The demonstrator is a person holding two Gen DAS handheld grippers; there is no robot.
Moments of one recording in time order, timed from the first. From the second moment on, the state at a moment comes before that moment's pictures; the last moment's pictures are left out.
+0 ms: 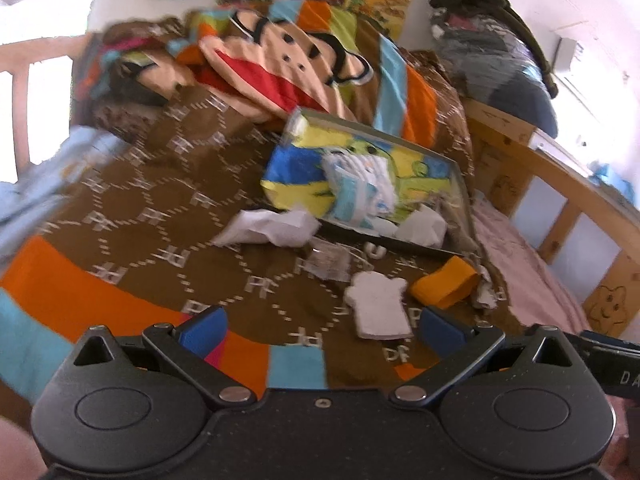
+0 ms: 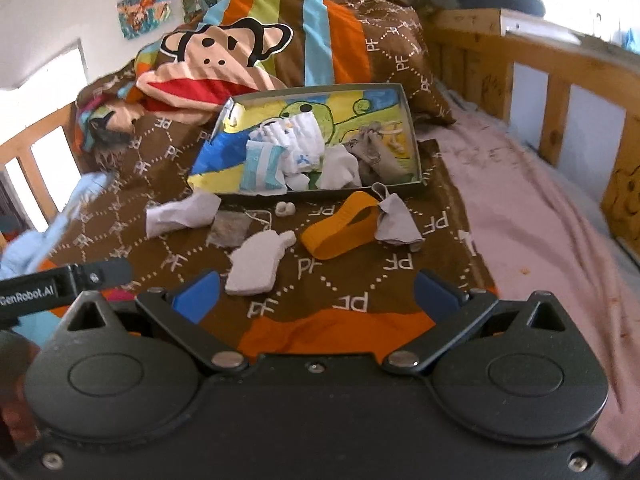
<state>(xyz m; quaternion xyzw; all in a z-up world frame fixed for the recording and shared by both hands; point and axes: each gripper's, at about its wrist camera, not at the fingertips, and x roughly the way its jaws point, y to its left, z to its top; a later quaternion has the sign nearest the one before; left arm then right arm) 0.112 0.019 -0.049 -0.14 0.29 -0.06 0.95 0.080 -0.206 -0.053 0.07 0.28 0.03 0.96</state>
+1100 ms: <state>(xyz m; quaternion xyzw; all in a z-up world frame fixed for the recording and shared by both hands) 0.261 -0.009 -0.139 -0.24 0.40 -0.19 0.86 0.276 -0.277 -0.146 0.21 0.36 0.10 0.90</state>
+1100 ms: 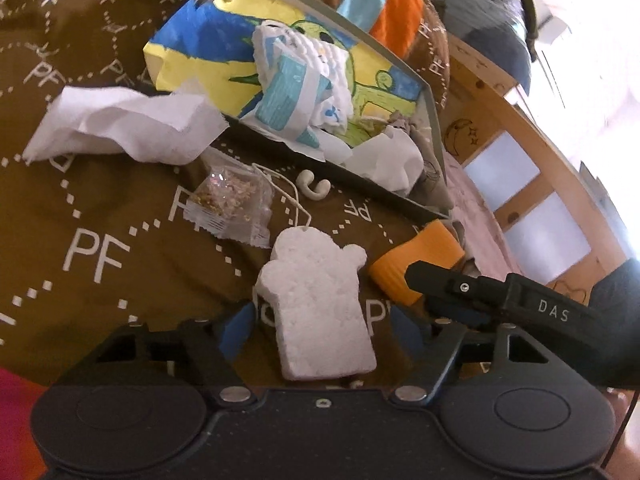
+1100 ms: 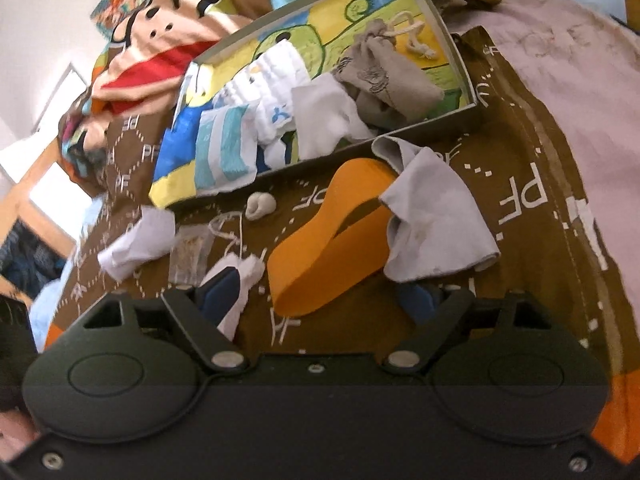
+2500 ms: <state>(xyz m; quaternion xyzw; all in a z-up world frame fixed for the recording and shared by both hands) 0.234 -0.020 -0.104 -0.21 0.34 -0.17 0.90 0.257 -0.246 -0.113 0.13 0.25 0.16 0.94</state>
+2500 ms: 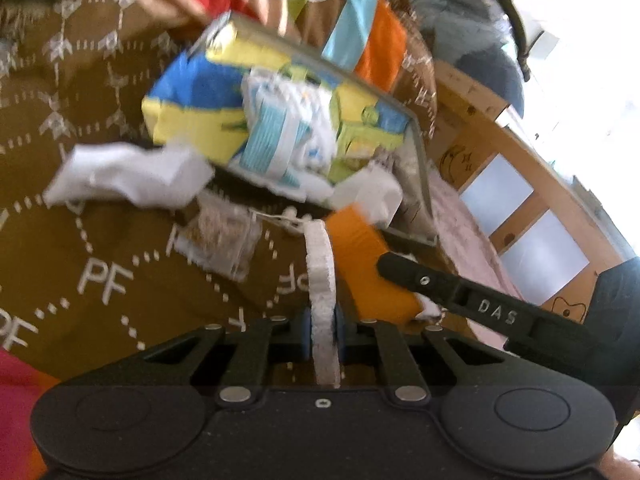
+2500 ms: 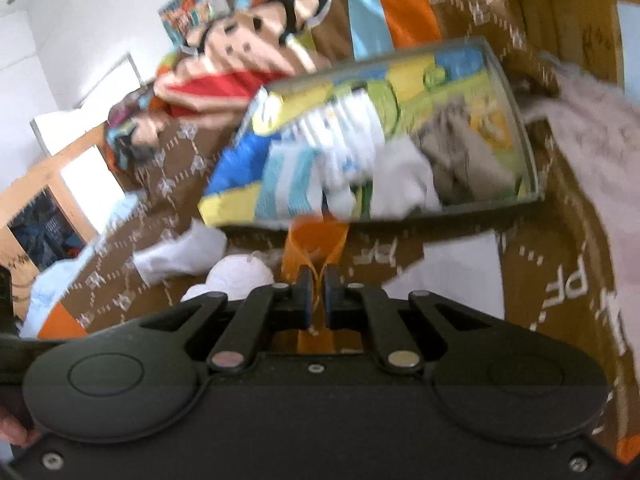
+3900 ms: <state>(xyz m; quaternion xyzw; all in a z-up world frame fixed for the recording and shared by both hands) 0.221 -0.012 -0.100 -0.21 0.34 -0.15 0.90 0.260 -0.214 -0.130 0.00 0.34 0.14 0.93</state>
